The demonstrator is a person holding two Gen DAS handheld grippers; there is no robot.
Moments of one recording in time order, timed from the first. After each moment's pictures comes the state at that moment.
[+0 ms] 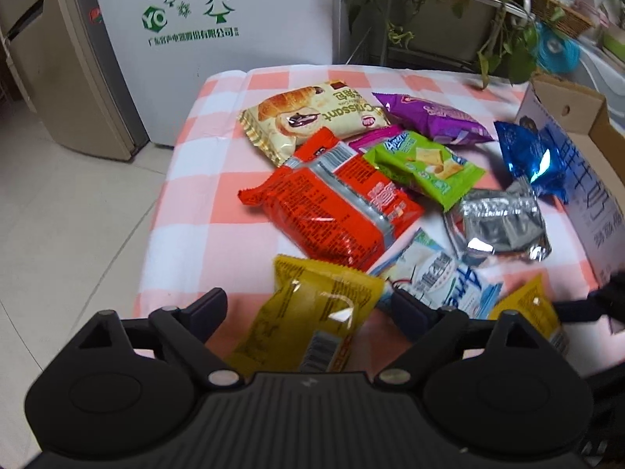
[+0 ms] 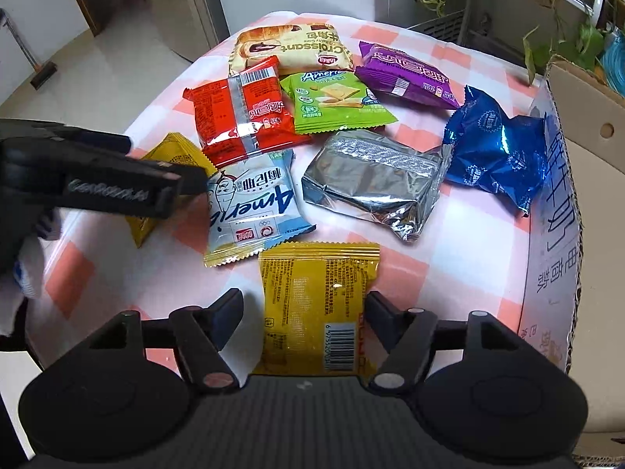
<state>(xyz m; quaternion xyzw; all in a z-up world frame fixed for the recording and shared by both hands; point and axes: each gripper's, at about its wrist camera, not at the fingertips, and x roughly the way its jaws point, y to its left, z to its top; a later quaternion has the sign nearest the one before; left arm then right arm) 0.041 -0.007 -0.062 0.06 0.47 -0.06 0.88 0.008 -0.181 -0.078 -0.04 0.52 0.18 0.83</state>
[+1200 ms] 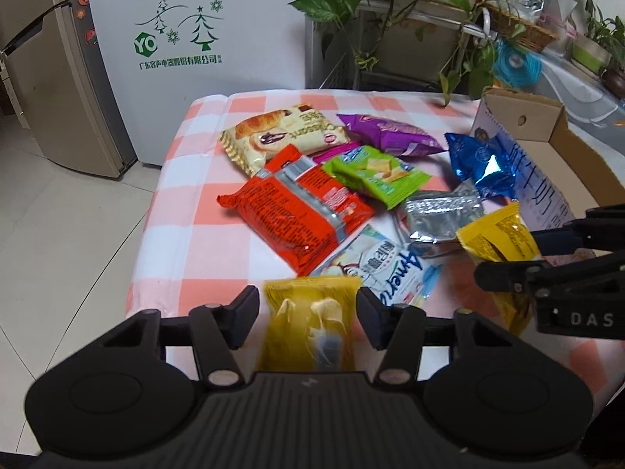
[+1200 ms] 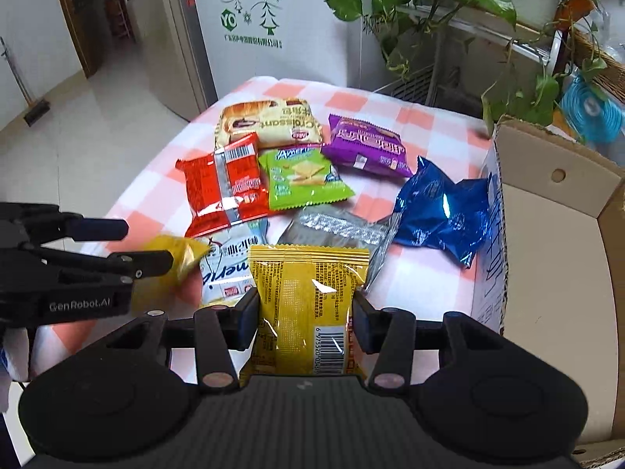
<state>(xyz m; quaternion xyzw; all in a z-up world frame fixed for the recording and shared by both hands) 0.004 -0.018 -0.039 0.05 0.43 -0.09 0.90 0.002 -0.202 -0.035 -0.03 0.44 0.16 0.88</state>
